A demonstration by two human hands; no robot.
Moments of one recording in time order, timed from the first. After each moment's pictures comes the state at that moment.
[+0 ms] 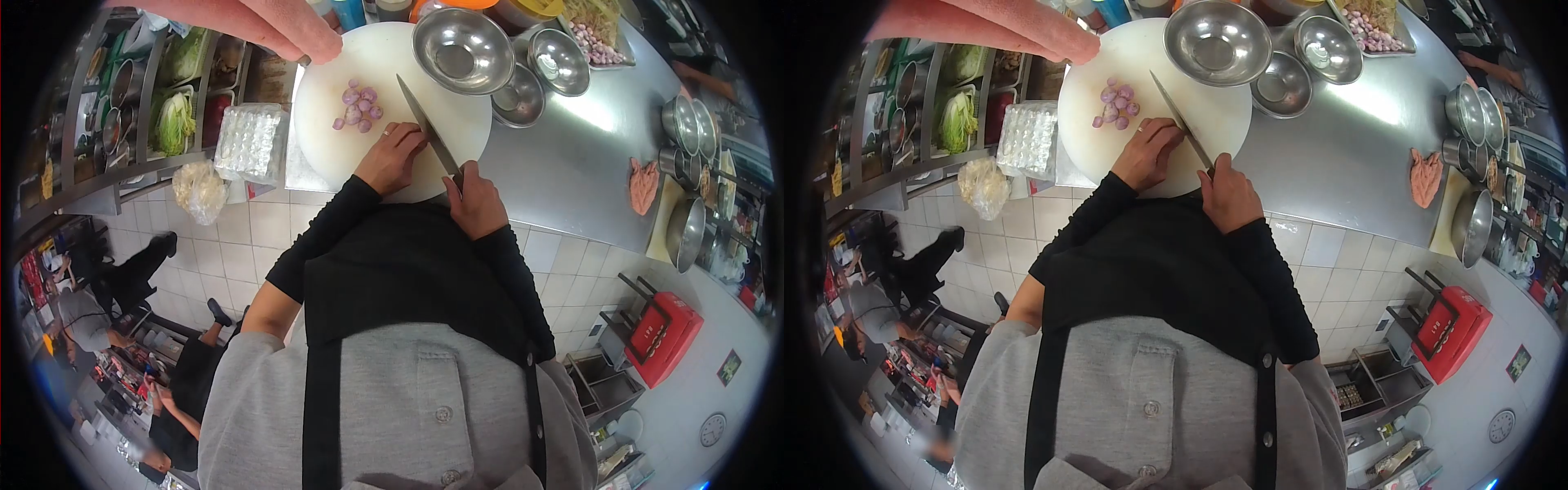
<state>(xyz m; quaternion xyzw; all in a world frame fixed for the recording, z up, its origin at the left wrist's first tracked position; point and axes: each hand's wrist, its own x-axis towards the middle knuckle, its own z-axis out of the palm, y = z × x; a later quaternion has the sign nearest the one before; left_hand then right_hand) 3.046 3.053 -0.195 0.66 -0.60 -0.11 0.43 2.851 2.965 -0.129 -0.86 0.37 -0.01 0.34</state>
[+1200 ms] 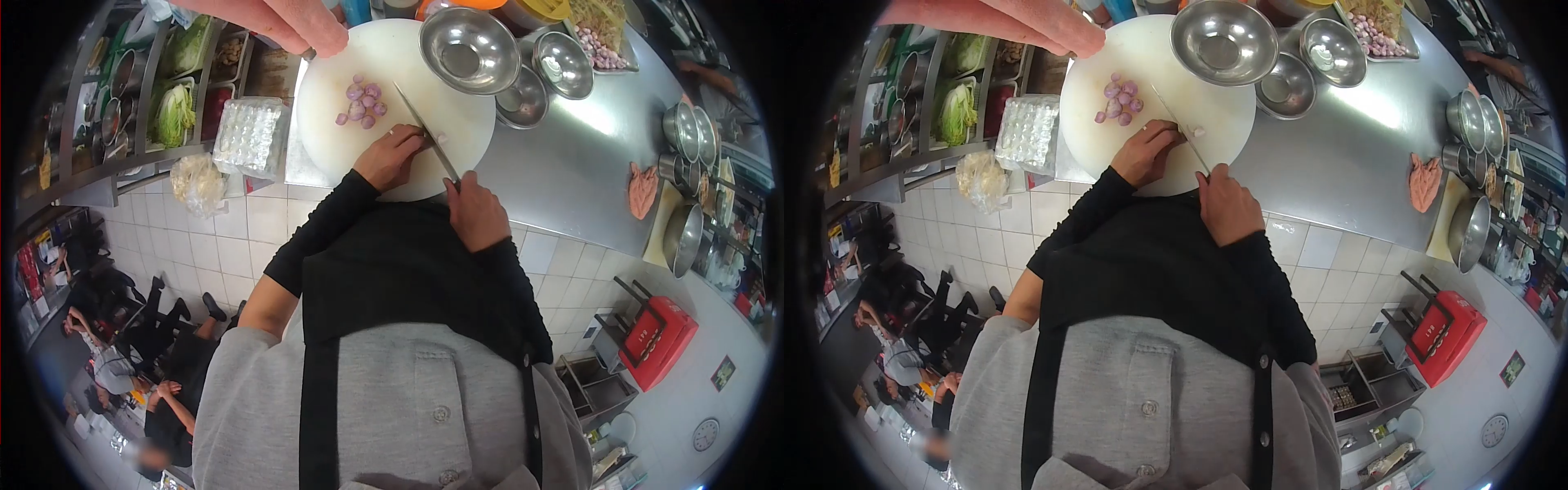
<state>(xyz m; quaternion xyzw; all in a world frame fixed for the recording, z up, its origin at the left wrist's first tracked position) 3.054 3.062 -0.200 0.64 -0.63 -0.10 0.43 2.856 2.983 -0.101 -0.89 0.38 0.07 0.22</state>
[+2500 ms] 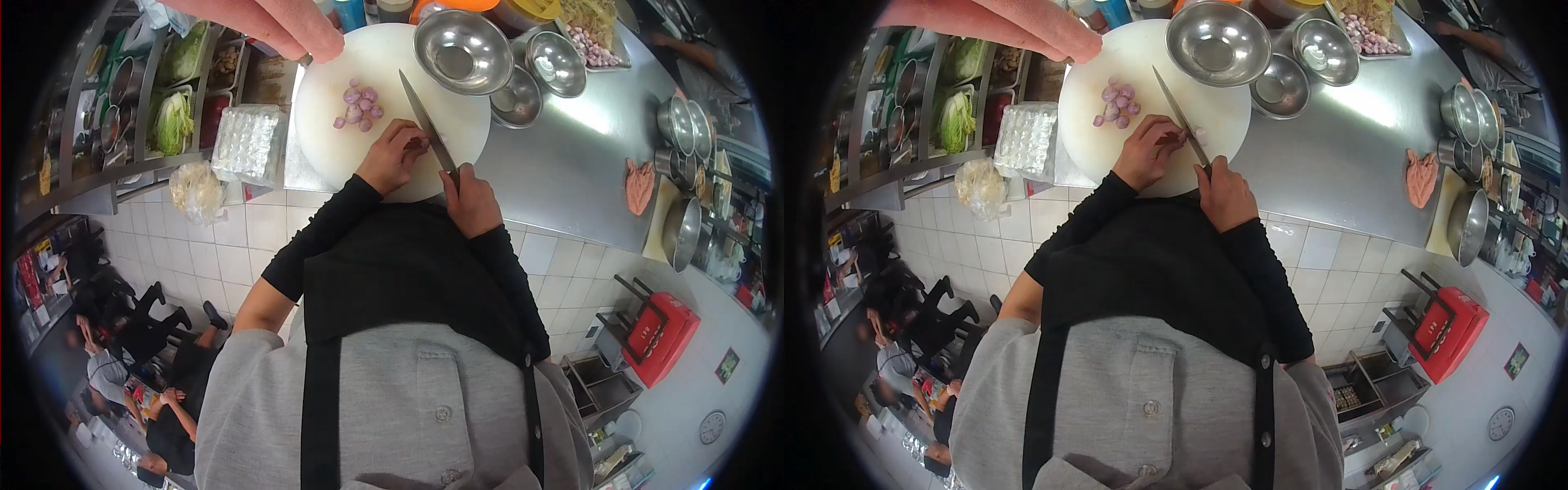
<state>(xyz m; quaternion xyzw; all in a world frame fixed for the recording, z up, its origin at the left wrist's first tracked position) 3.037 3.052 -0.201 0.65 -0.50 -0.20 0.54 2.852 2.974 -0.145 -0.88 0.37 -0.05 0.28</state>
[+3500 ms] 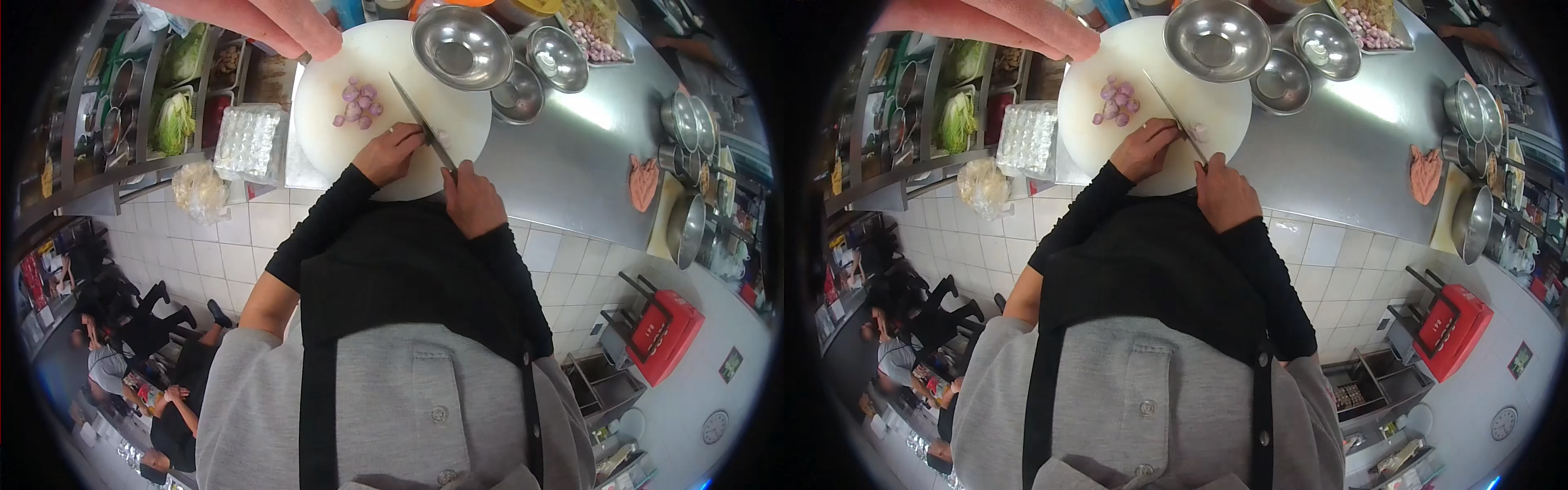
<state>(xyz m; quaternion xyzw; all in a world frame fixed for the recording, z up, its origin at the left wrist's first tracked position) 3.061 3.055 -0.213 0.63 -0.67 -0.06 0.39 2.859 2.978 -0.117 -0.90 0.38 0.02 0.21</state>
